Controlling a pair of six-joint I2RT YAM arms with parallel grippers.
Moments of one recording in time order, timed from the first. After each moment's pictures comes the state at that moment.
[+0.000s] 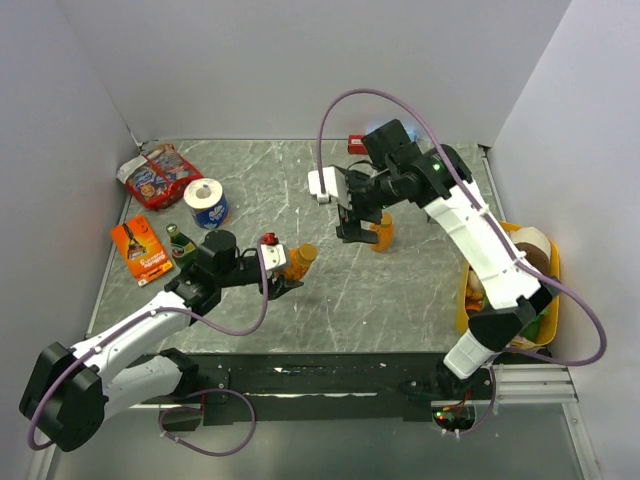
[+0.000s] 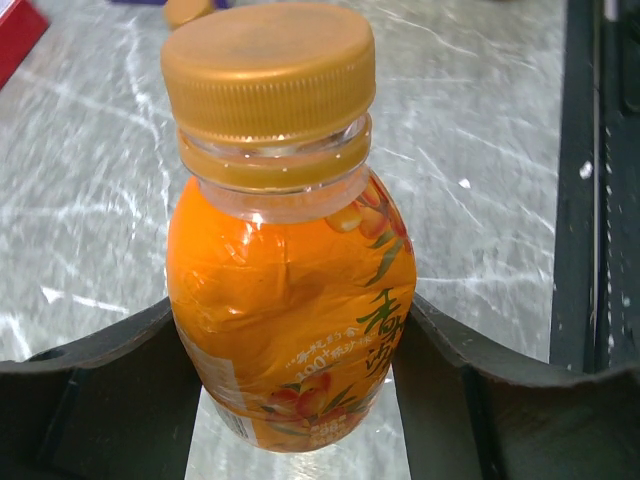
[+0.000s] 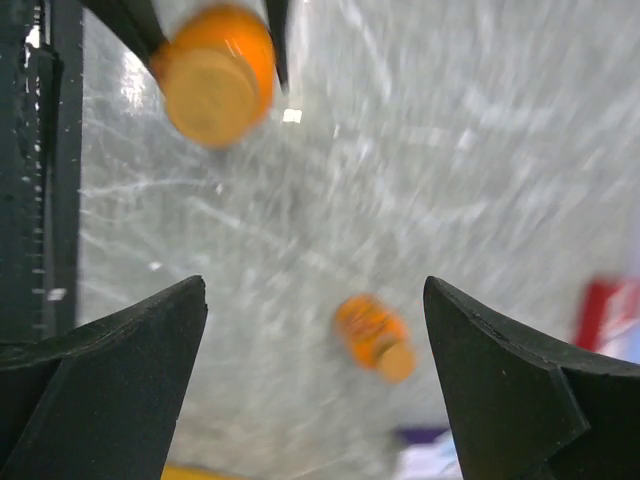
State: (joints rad) left arm -0.58 1.02 0.56 0.16 0.65 0.37; right arm 0.63 1.61 1.99 -1.34 -0.48 -0.97
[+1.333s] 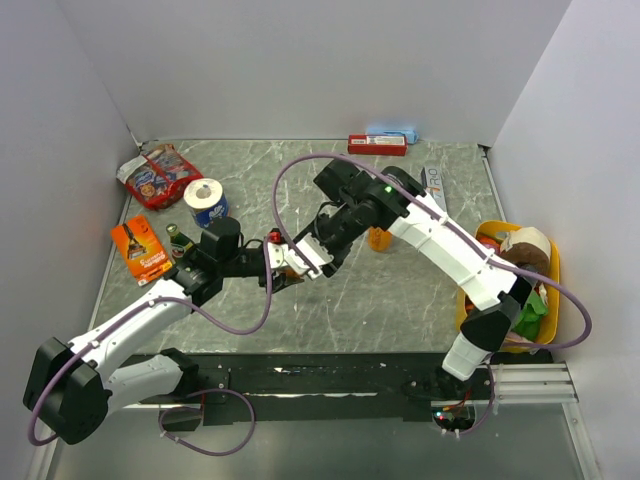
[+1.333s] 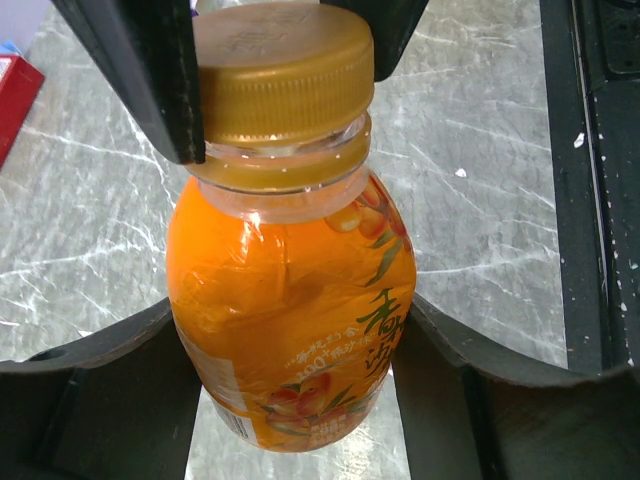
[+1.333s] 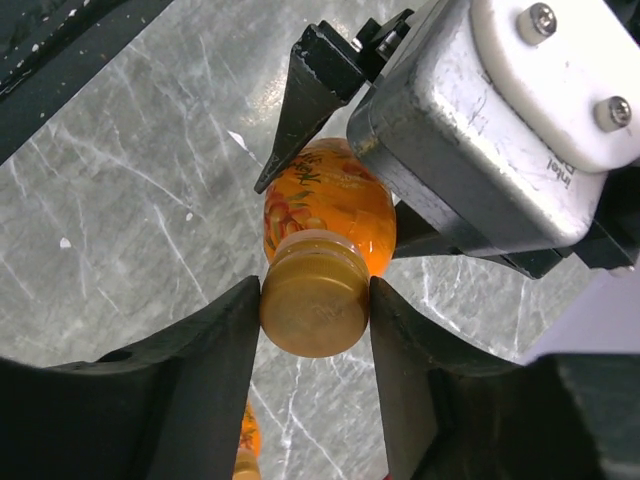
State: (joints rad) left arm -0.58 1.06 0.70 -0.03 0.74 0.56; right arm 0.86 1.65 1.91 -1.37 -0.54 -1.56
